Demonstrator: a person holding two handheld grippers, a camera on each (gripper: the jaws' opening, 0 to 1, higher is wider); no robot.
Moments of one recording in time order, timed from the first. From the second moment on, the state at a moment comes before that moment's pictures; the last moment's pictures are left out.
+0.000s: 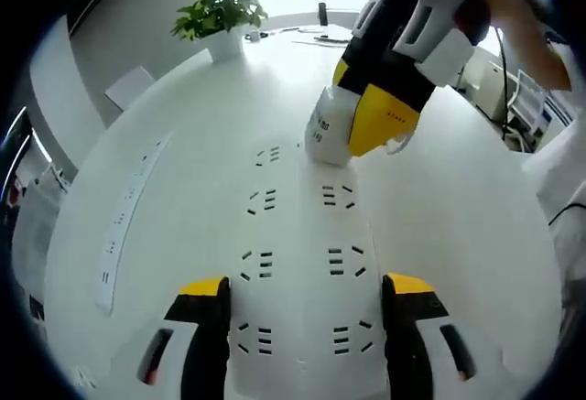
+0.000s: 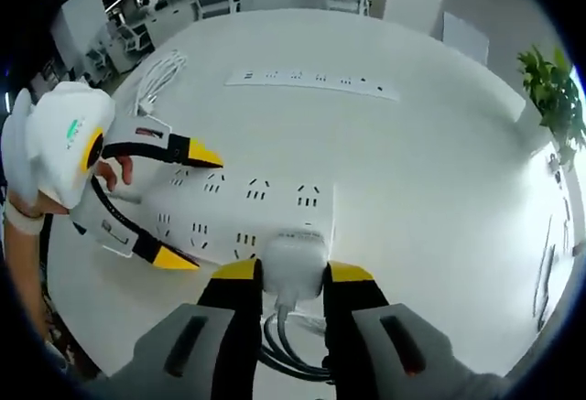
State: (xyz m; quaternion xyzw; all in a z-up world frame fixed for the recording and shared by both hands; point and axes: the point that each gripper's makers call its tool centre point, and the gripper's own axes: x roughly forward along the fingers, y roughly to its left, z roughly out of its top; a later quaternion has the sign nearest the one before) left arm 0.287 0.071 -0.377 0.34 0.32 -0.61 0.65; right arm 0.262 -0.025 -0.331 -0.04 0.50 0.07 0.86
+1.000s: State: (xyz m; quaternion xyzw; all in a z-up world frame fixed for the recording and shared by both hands) left arm 0.277 0.092 -0.331 0.20 0.26 -0.56 0.76; right arm 0.277 -0.018 -0.258 -0.01 0.25 0.29 0.92
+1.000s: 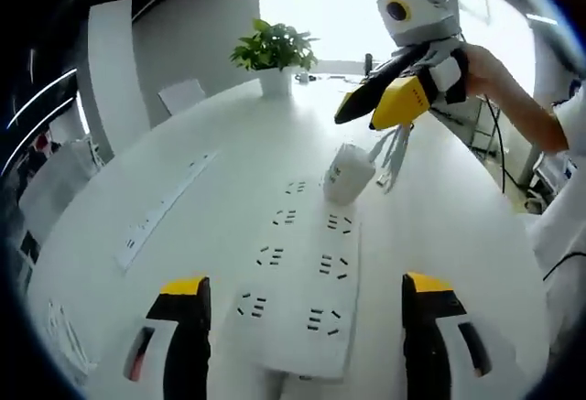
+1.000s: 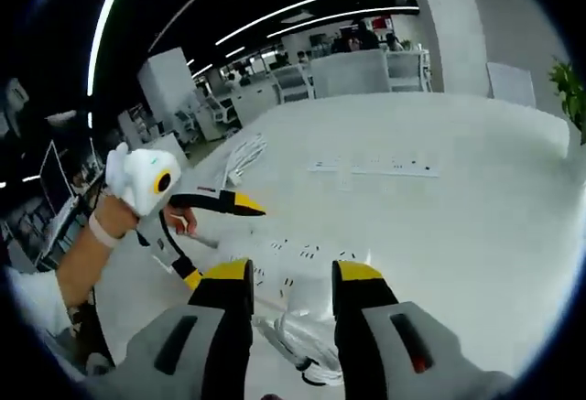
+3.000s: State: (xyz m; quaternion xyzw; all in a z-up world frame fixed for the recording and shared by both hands) left arm 0.013 0.261 -0.303 0.10 0.26 -0.30 0.91; right arm 0.043 -0.142 -0.291 -0.13 0.24 0.20 0.94
